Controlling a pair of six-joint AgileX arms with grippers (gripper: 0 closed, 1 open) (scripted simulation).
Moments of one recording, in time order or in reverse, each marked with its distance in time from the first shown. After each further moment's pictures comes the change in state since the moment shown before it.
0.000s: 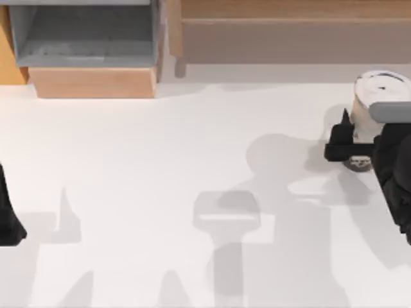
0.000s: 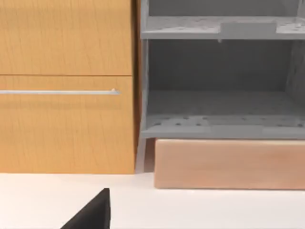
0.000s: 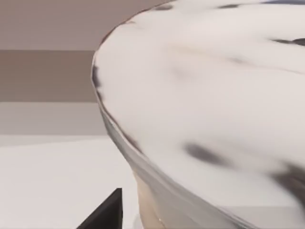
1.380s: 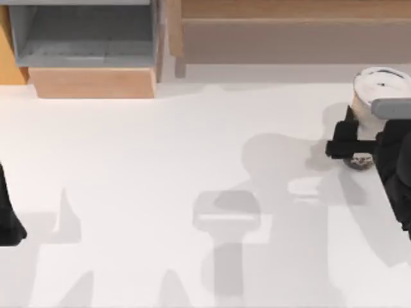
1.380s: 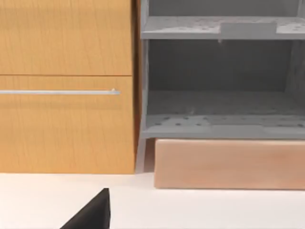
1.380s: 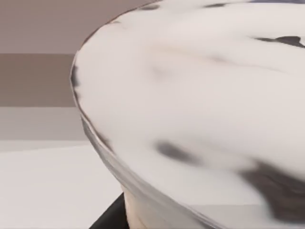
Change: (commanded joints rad) left arm 0.000 0.000 0.000 0.000 0.000 0.000; right arm 0.001 -0.040 0.001 -0.041 0.000 0.002
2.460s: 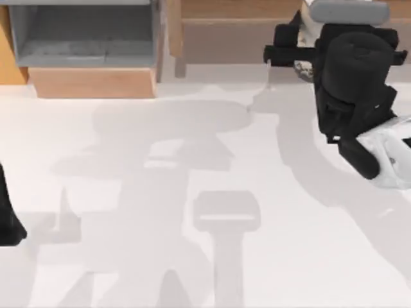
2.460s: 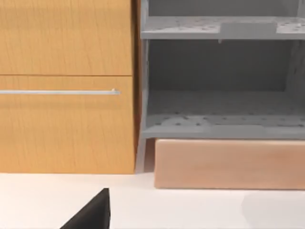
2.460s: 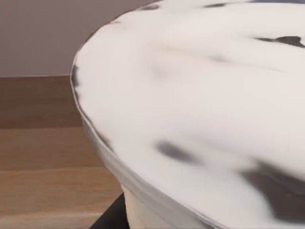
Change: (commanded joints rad) left arm 0.000 0.000 0.000 0.000 0.000 0.000; right arm 0.192 -0.014 0.477 -0.324 0.257 -0.035
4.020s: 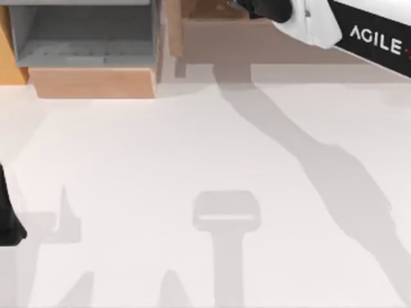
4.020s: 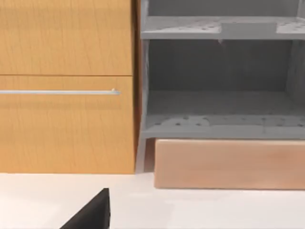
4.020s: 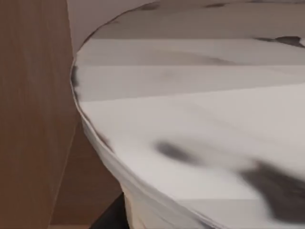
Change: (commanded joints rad) left arm 0.000 0.000 0.000 0.000 0.000 0.000; right arm 0.051 0.331 0.995 -0.890 0.004 0.090
